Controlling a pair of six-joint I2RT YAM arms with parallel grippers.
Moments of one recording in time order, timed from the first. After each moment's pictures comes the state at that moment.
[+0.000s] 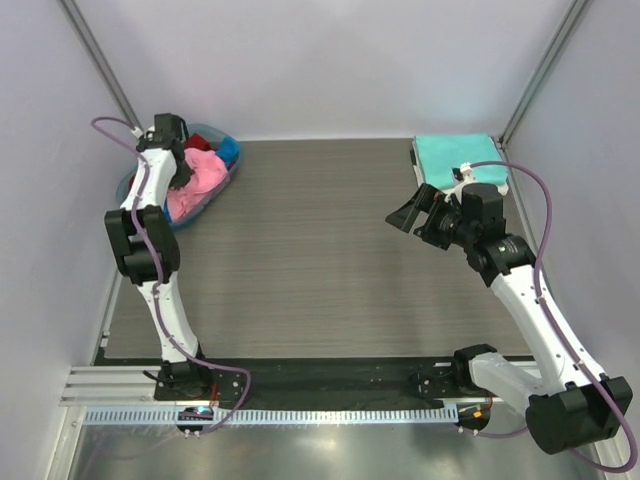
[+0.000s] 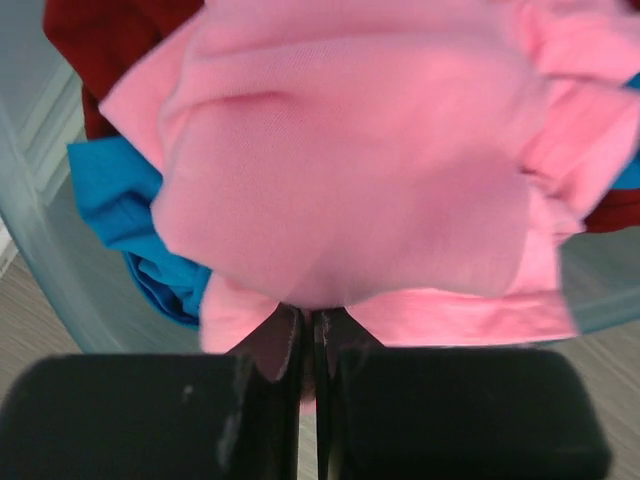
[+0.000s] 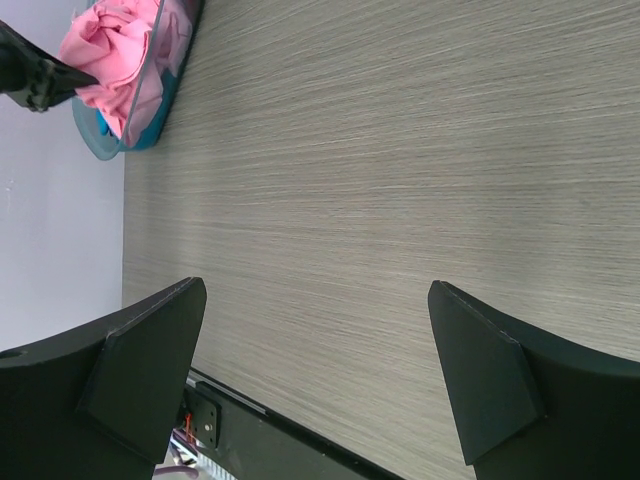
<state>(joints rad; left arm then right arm) 0.11 2.11 1.91 -0.81 -0.34 -0.48 0.21 1.00 0.96 -0.49 -0.30 0.65</state>
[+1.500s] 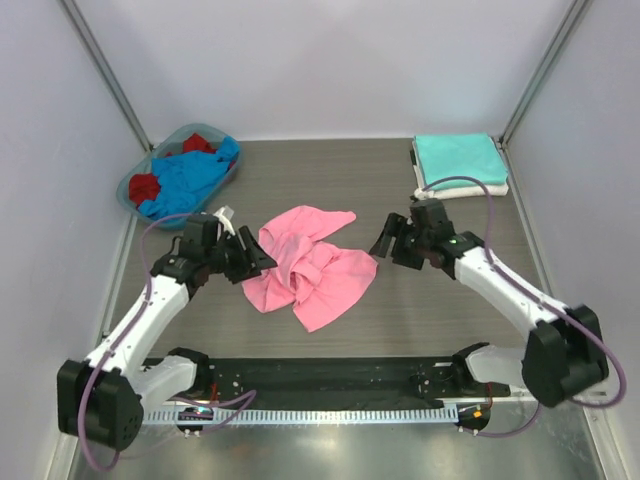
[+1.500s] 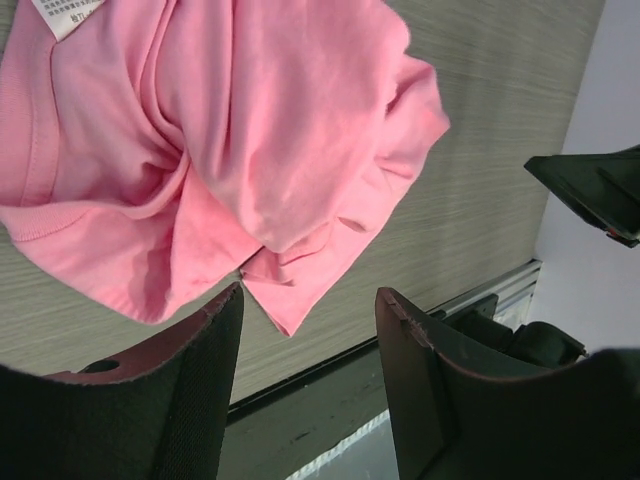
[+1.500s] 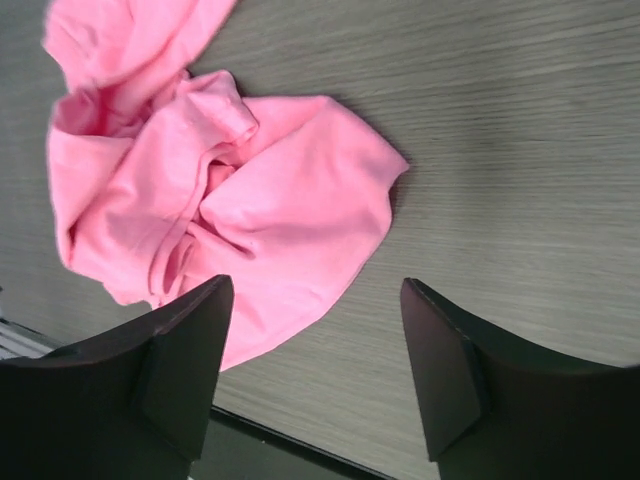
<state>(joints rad) -0.26 1.00 0.72 -0.49 0.40 -0.73 0.37 1.18 0.83 -0.46 -0.14 0.68</state>
